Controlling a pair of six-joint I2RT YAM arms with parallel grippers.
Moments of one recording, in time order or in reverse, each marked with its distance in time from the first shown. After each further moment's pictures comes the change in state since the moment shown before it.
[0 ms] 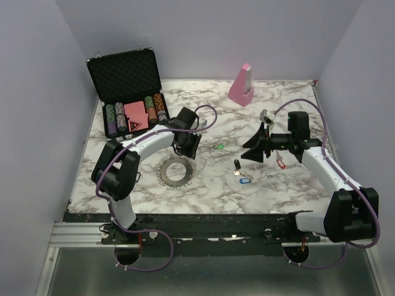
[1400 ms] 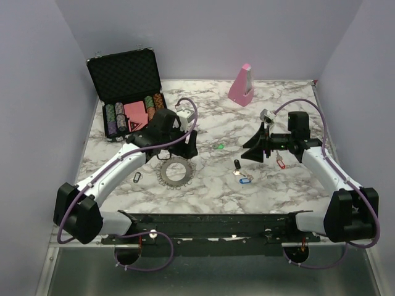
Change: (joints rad) left arm 0.023 -0.467 -0.209 0.108 0.087 -0.044; right arm 0.000 0.001 0.000 0.001 0.000 0.018
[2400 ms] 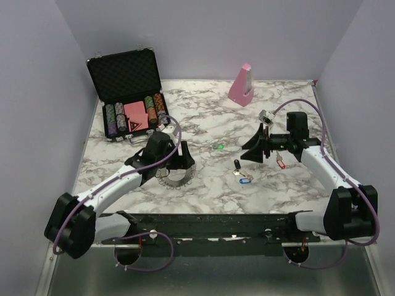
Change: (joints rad) left arm -0.020 -0.188 -0.409 0.353 -0.157 -0.367; right arm 0.006 0.020 0.003 -0.021 -0.017 -0.013
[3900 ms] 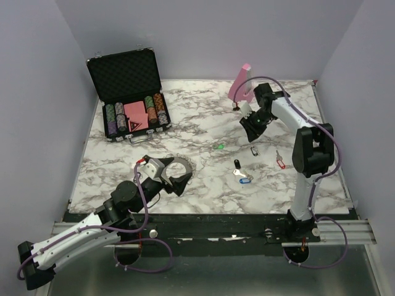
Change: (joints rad) left arm -0.436 -0.783 -0.351 0.273 -0.376 0.423; right arm 0.133 0.757 0.844 -0.702 0.917 -0.326
